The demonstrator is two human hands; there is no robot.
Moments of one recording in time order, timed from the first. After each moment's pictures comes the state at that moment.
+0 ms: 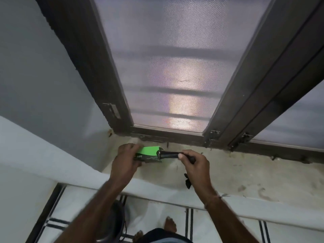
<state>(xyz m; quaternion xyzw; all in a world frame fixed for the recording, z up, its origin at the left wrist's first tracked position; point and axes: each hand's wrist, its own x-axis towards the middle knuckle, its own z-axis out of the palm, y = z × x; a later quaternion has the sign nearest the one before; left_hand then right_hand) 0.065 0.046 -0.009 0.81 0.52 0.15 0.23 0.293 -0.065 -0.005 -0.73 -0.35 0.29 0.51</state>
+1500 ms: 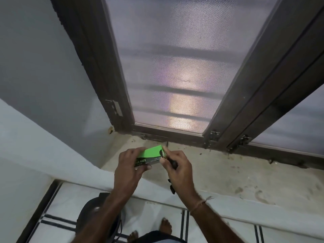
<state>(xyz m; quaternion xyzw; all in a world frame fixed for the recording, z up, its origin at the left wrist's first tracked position) 0.072 0.001 -0.010 0.75 0.53 0.28 0.27 0.245 -0.062 -0.005 -0.65 -0.45 0.29 0.54</state>
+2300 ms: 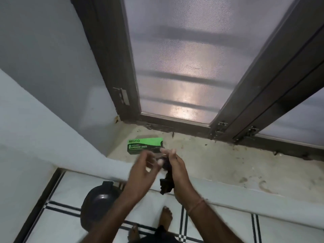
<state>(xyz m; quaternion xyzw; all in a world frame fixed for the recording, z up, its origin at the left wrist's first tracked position) 0.069 -0.049 0.027 0.67 0.52 0.23 0.48 0.201 -0.082 0.008 -0.60 -0.22 0.55 0.54</state>
